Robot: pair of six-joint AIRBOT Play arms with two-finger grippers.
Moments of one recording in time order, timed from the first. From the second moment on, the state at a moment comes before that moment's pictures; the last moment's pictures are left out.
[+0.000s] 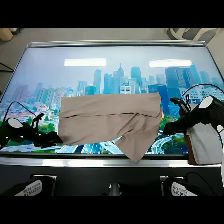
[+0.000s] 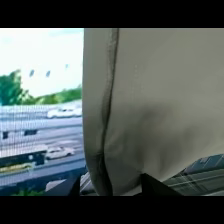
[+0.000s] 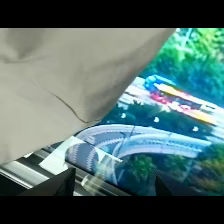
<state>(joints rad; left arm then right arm) 0.27 -1.18 0.59 1.10 -1.23 -1.30 -0.25 -1.30 0.95 -1.23 1.43 0.93</state>
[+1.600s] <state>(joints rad) 0.27 -1.34 1.06 0.87 -1.11 -1.25 -0.08 -1.44 1.28 -1.02 1.02 0.91</state>
